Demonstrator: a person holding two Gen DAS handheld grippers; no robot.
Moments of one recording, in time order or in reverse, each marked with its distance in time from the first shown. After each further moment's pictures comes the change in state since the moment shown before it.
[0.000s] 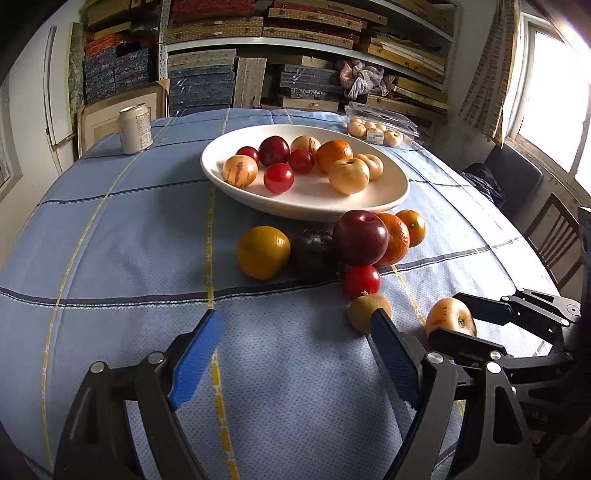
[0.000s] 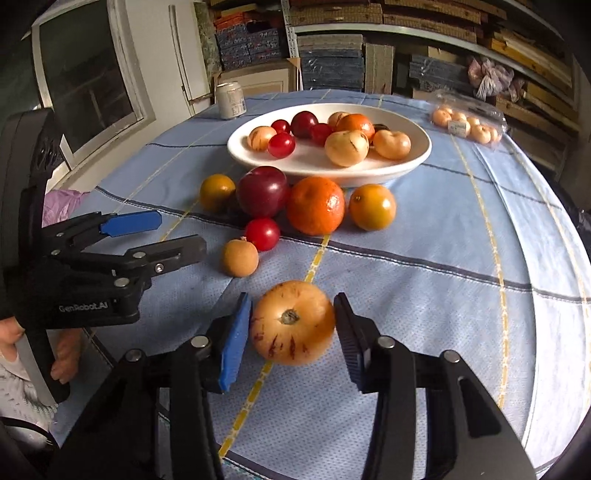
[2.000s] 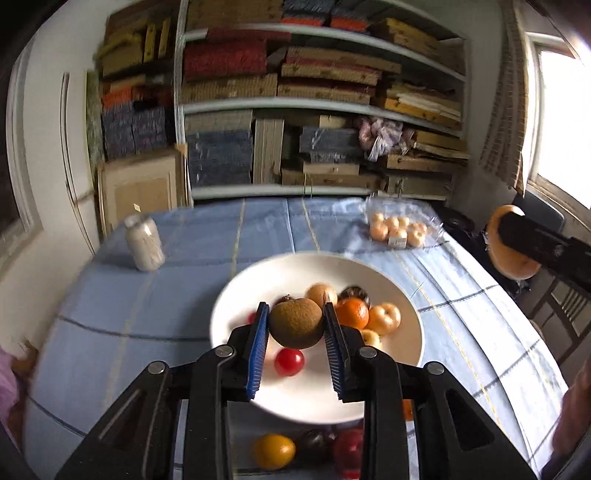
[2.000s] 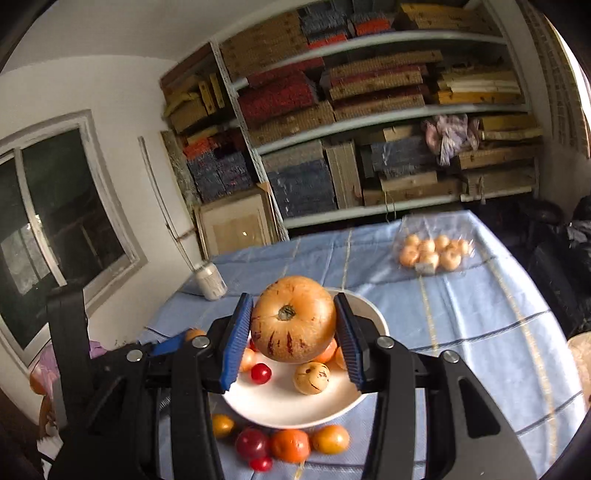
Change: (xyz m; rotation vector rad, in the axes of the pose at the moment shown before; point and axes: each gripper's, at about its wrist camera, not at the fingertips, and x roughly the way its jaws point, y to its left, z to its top) left arm 0.004 -0.016 0.146 -0.009 -0.184 0.113; right arm -0.065 -0.066 0.152 0.221 -0.410 0.020
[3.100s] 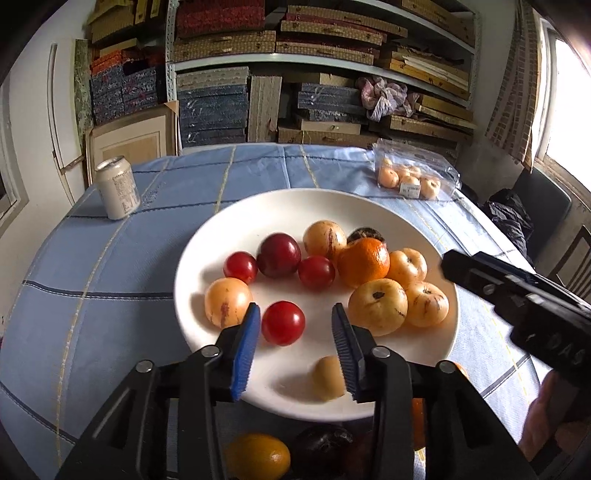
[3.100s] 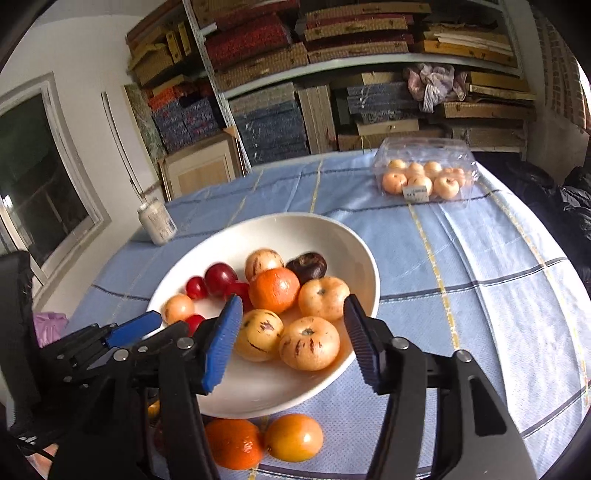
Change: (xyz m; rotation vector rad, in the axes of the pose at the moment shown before) left arm 0.056 0.009 -0.036 -0.003 0.113 -0.014; right arm 0.077 -0.030 -0.050 0.018 0.153 -0.096
